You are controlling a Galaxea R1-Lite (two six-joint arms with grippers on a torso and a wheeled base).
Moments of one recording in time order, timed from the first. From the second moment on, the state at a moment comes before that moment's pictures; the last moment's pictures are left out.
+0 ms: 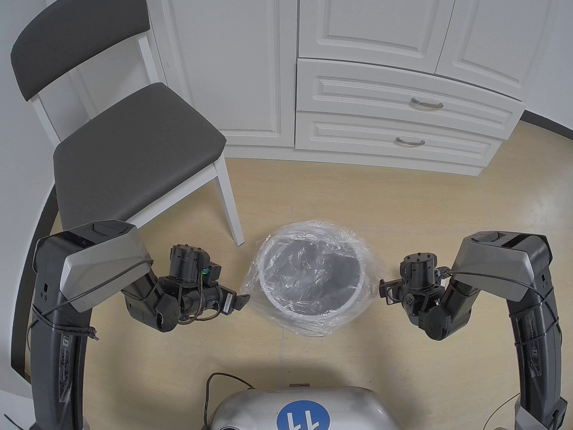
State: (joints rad) left arm -0.32 2.46 -1.03 -0.81 -0.10 0.12; right arm 0.32 2.53 -0.96 -1.12 -0.46 -0.07
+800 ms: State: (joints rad) left arm -0.28 2.34 -0.96 -0.82 -0.21 0.13; right arm 0.38 2.31 -0.78 -1.12 -0.40 -0.06
